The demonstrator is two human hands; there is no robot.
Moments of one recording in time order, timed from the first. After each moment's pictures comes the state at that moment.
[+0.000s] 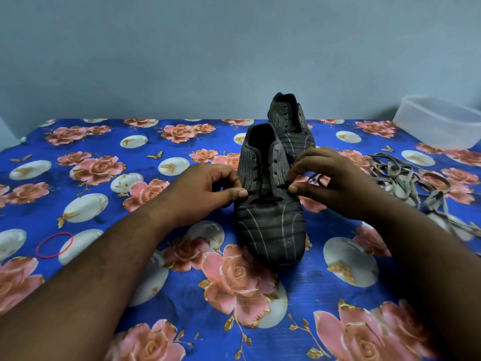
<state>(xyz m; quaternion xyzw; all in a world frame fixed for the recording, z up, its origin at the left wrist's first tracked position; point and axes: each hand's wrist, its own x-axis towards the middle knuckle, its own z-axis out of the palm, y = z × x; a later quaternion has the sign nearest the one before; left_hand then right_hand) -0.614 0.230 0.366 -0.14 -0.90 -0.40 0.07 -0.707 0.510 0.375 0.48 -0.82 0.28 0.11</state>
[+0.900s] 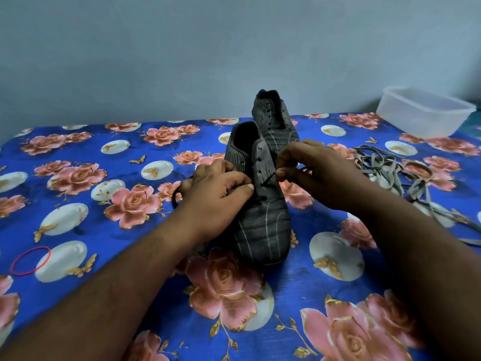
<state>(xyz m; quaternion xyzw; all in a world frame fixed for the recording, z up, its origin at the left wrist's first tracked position) -0.611 0.288 0.366 -0.04 -0.94 -0.31 0.11 -0.702 0.511 0.381 0.45 -0.84 0.29 0.12</state>
